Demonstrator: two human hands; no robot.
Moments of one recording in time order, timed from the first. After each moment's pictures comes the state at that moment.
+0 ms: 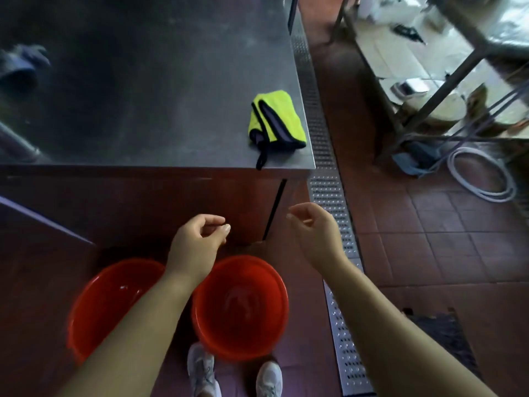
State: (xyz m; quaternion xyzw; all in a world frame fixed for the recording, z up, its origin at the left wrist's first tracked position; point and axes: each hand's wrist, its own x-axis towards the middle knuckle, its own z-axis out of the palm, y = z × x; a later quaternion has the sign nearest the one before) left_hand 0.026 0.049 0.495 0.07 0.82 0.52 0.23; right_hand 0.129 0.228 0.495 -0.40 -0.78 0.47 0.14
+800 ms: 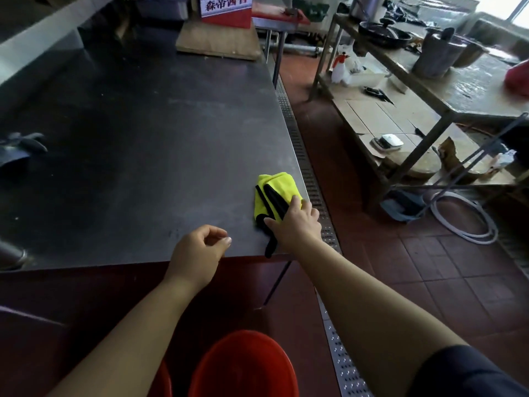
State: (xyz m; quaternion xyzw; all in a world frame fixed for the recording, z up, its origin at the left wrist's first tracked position) left_hand -0.118 0.112 0.537 0.16 0.83 0.49 0.20; right_hand -0.061 0.301 0.522 -0.44 -0.88 0.18 -0.02
